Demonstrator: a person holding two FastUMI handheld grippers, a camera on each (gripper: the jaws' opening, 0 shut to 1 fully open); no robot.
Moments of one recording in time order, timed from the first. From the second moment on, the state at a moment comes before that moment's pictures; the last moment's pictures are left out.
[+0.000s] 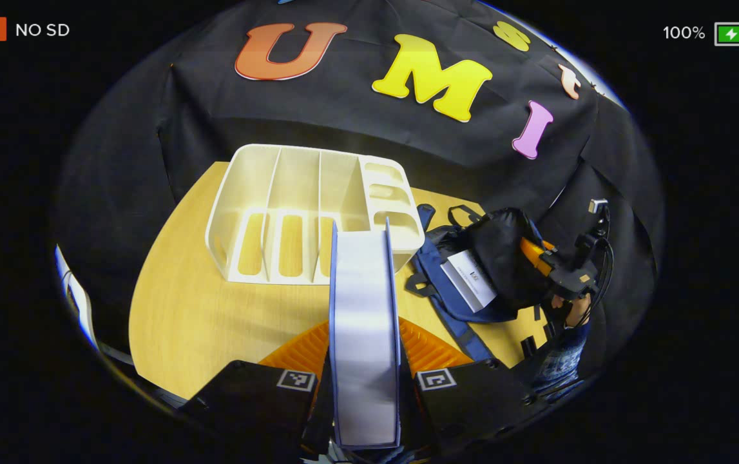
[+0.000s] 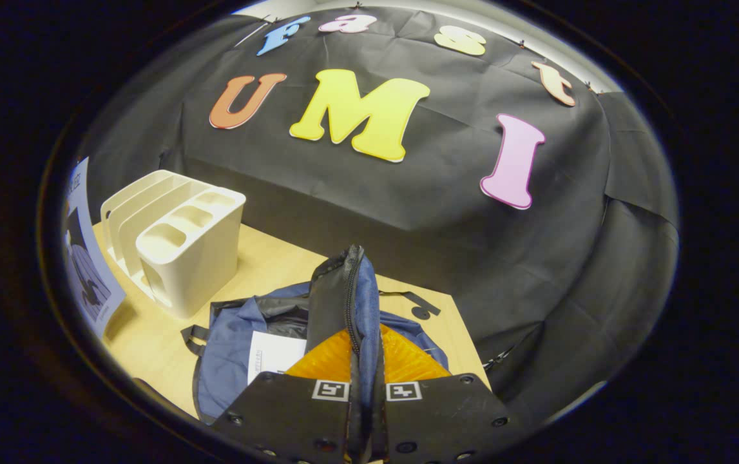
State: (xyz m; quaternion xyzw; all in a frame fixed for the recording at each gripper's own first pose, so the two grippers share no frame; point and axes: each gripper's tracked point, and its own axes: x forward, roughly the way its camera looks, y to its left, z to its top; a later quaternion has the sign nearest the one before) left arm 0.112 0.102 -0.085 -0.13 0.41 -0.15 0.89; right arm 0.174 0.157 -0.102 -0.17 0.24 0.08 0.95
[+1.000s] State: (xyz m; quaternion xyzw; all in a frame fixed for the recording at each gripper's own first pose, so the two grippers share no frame) left arm 0.229 -0.029 -0.087 -0.38 0.34 -0.24 0.83; right arm 0.199 0.169 -0.068 -0.17 0.26 0.07 0.95
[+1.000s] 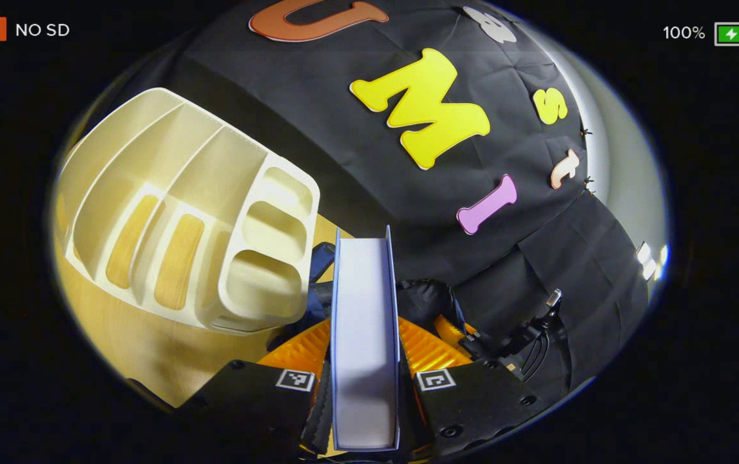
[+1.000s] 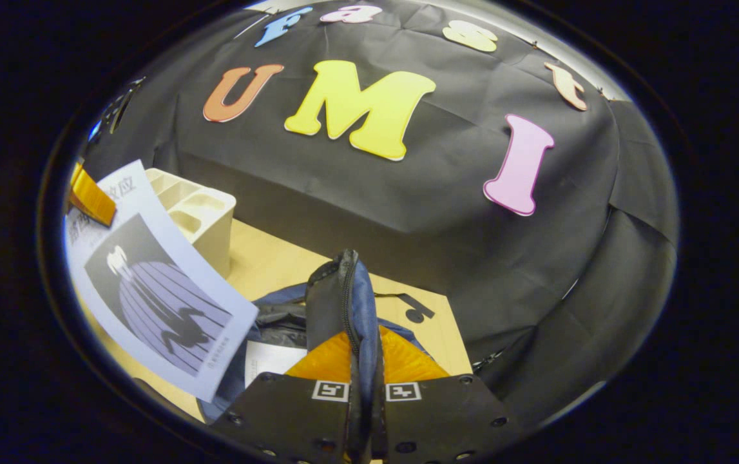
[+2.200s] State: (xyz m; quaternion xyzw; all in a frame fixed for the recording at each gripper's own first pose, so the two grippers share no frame) left arm 0.240 -0.173 -0.168 -0.42 0.31 -0.14 0.84; right arm 0.211 0.194 -0.026 -0.18 0.21 0.12 0.95
